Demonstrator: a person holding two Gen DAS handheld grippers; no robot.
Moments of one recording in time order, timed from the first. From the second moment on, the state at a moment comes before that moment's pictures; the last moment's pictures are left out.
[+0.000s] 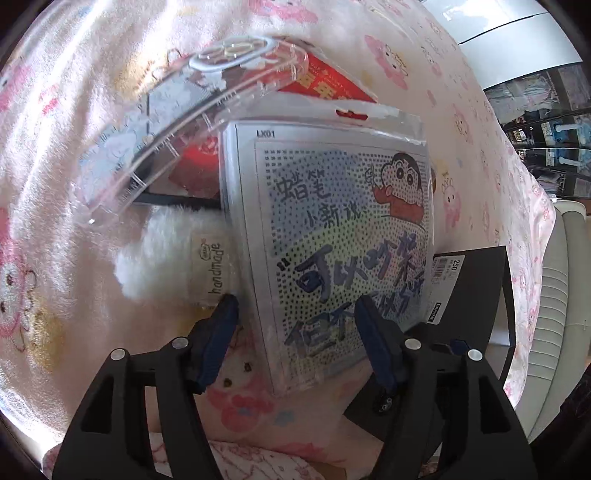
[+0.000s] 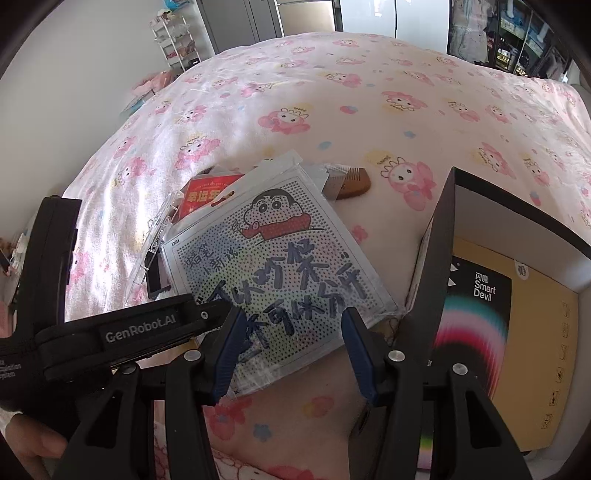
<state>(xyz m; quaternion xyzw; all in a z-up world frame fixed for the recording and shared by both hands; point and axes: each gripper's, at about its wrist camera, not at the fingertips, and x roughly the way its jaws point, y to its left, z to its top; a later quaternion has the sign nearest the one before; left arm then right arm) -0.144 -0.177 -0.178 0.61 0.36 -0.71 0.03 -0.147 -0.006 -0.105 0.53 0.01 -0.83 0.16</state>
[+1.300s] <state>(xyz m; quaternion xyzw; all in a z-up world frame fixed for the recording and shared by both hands) -0.115 -0.255 -0.156 0.51 0.45 -0.73 0.03 -0.154 -0.034 -0.129 0.55 0.02 -0.81 0.17</state>
